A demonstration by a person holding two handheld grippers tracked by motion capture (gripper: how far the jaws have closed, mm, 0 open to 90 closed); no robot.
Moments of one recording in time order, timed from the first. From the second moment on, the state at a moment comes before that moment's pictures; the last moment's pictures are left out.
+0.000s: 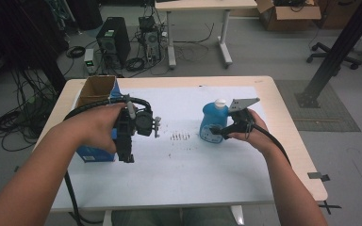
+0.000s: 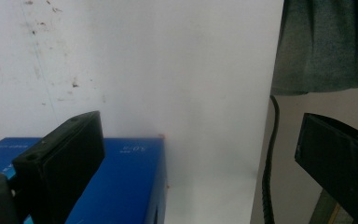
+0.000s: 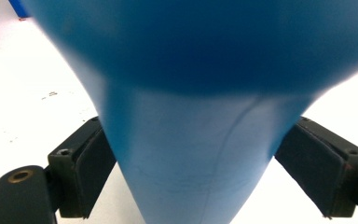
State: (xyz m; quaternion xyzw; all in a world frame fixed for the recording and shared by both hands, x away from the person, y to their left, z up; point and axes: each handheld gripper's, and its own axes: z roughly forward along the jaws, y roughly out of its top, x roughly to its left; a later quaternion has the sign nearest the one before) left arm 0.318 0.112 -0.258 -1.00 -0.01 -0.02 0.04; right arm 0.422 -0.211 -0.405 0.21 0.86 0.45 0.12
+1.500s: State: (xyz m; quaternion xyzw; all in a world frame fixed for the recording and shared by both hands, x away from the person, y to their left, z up) left arm 0.318 0.116 -0.257 -1.00 -0.01 -0.02 0.04; right arm 0.421 -0.208 -0.414 0.18 0.86 0.46 0.10
